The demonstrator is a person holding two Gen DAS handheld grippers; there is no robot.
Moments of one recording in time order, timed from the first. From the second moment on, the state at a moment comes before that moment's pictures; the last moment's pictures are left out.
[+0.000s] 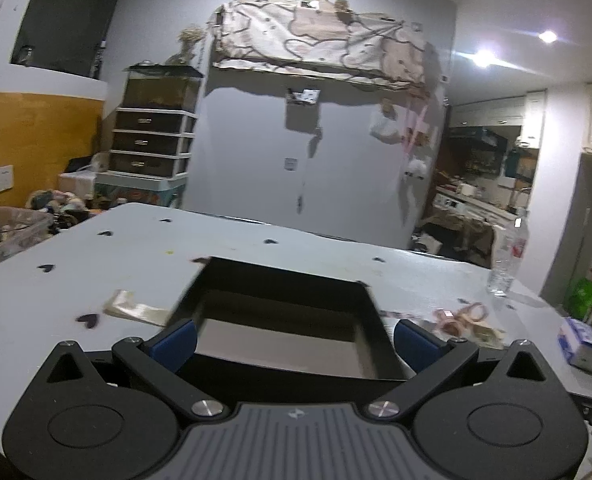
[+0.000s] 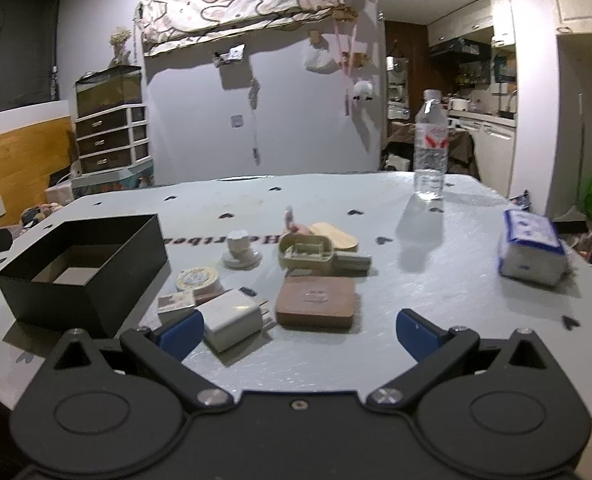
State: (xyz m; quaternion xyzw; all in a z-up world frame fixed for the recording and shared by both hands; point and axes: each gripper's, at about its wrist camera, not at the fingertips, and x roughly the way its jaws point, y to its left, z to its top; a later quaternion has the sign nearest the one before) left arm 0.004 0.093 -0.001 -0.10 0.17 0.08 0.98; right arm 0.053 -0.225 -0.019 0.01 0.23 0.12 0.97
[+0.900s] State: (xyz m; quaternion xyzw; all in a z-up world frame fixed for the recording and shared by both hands) left arm 0.056 0.199 -0.046 -0.14 0.21 0.17 0.95; right arm 0.140 -0.172 -0.061 -0.03 0.25 0.27 0.93
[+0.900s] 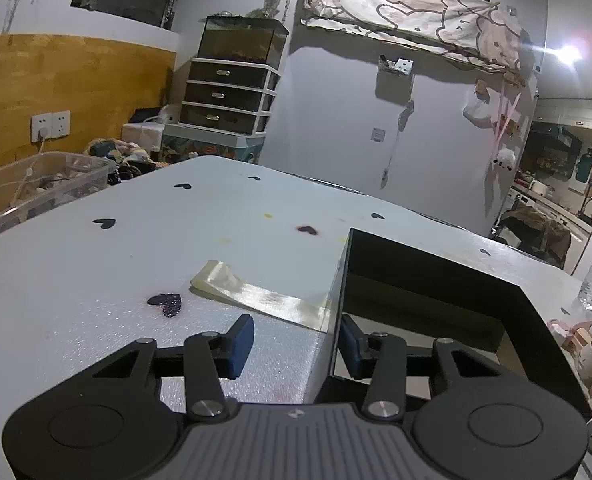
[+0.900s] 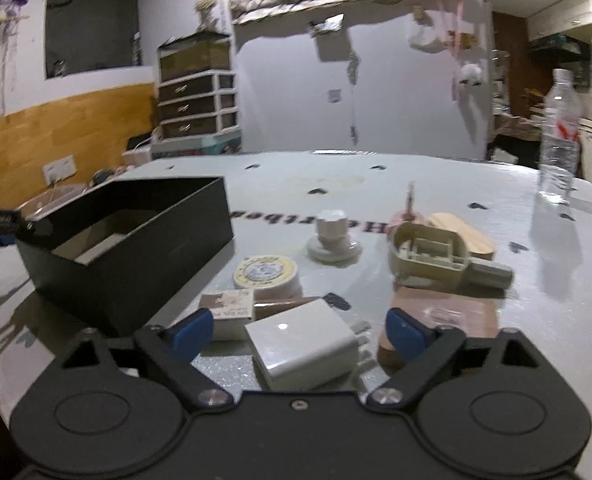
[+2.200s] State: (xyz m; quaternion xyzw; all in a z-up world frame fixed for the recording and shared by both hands) left arm 0.068 0.188 -0.037 -0.09 0.26 0.11 0.95; right arm 0.156 -0.105 0.036 -0.13 0.24 0.39 0.88
